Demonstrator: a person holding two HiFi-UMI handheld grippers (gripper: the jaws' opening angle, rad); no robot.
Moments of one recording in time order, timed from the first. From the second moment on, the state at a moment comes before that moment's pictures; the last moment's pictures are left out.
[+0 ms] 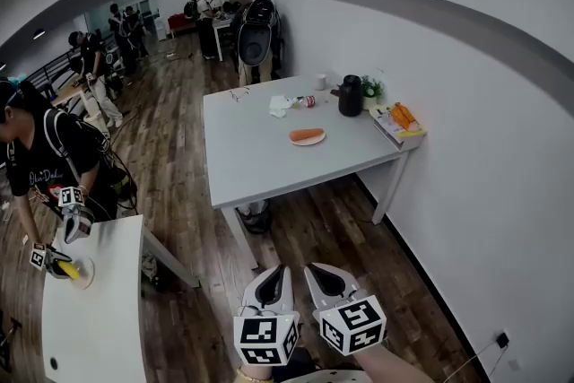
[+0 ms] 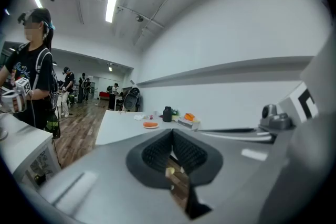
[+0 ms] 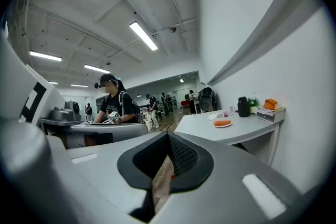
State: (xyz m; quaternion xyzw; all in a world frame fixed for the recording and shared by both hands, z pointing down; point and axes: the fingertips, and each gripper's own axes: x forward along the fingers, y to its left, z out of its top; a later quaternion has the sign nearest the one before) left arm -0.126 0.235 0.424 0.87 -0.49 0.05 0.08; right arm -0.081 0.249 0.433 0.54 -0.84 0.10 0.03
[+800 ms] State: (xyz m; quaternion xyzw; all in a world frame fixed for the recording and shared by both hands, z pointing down) left arm -0.034 0.051 0.439 0.88 -0.46 0.06 0.10; right arm 0.028 0.077 0.446 0.60 -0.79 0.11 0.05
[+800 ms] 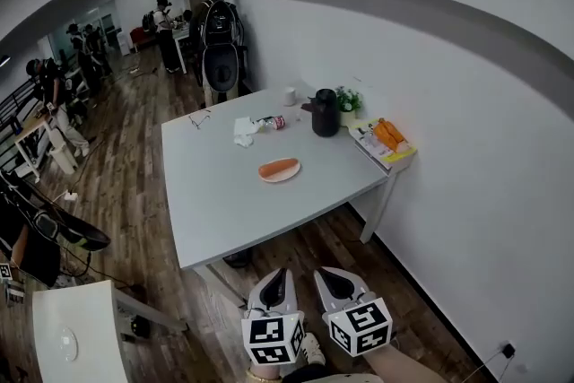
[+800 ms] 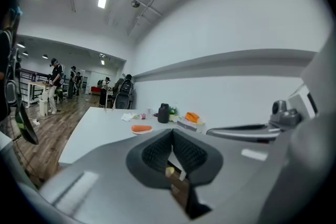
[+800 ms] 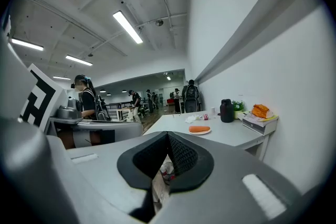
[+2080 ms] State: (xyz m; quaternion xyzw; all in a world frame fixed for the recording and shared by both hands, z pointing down) left arm -0.022 -0.320 0.470 0.82 -0.55 0.06 0.11; right arm 0.096 -0.342 0.512 0.44 -0.86 0.01 0.26
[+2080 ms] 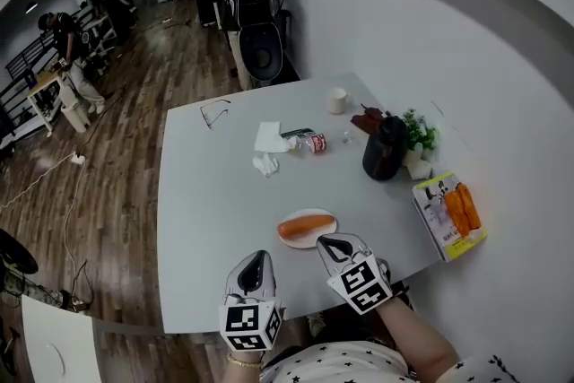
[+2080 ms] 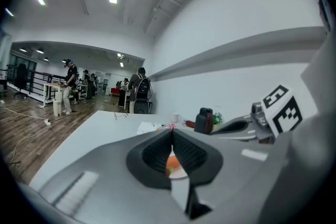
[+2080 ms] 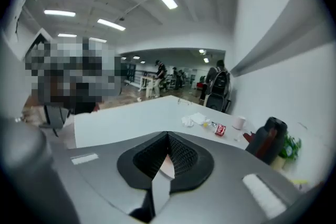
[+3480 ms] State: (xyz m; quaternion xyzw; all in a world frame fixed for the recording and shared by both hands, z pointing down) left arm -0.013 -0.387 0.538 0.79 -0.57 0.13 0.16; right arm 0.062 -0.448 0.648 0.13 -0.85 0.02 0.51
